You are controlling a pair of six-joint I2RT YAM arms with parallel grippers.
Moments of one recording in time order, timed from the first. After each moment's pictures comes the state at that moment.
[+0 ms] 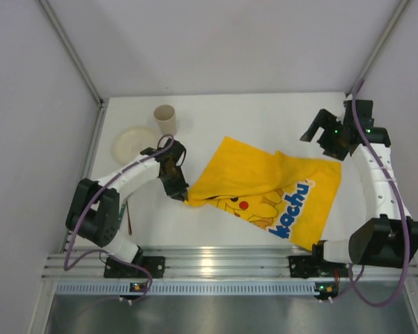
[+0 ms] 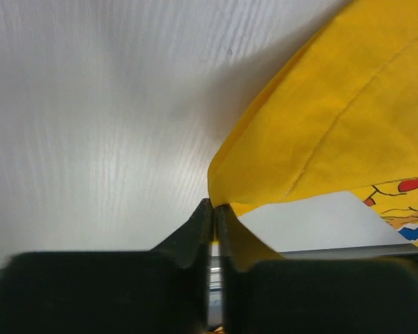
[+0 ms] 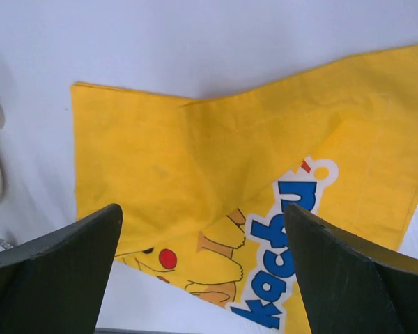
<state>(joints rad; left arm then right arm) -0.43 1.61 1.03 -0.81 0.14 -0.77 -0.09 1.33 1.35 -0.84 -0.19 0.46</state>
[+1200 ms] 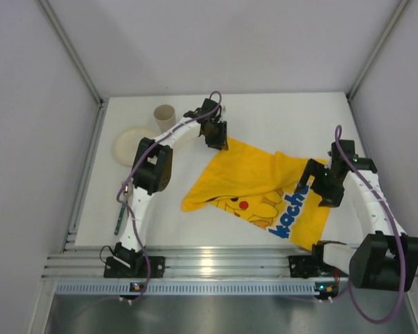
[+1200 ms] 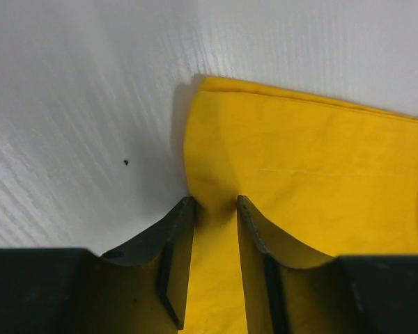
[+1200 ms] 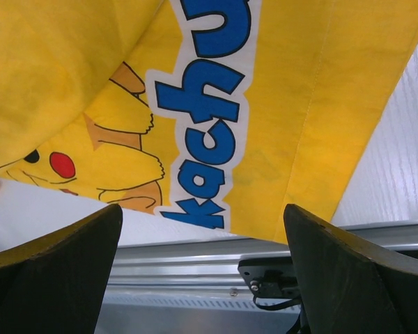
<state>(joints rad) -0.48 2.40 2.02 -0.62 0.25 -0.40 -0.08 1.15 0.90 -1.02 -0.17 0.41</state>
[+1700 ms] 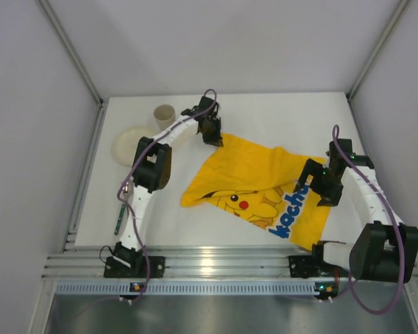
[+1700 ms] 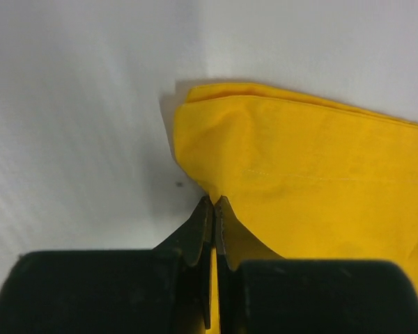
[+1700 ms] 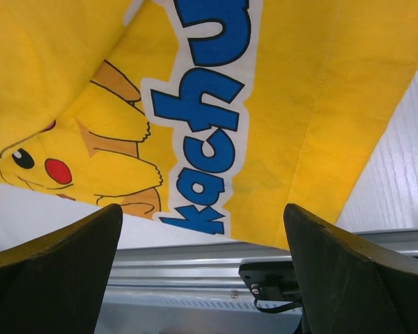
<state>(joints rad) -0.46 2.44 2.07 -0.63 0.25 -0.45 -0.08 1.22 0.90 -1.00 -0.18 0.41</state>
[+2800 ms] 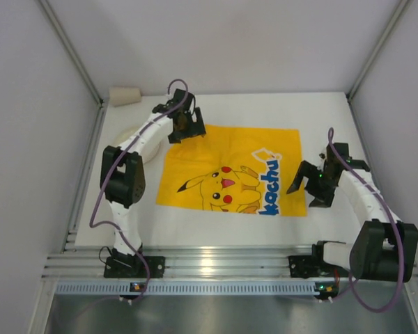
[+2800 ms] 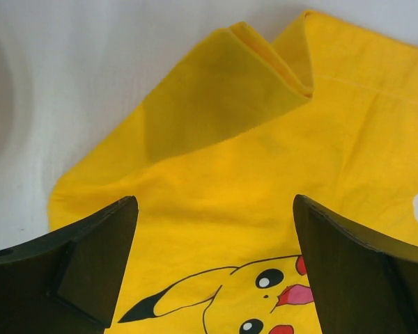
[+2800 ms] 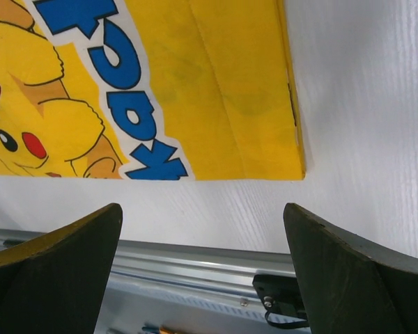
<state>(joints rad) -0.37 2.04 1.76 -0.72 -0.08 -0.56 -0.07 1.23 0.83 -0.90 -0.29 0.39</state>
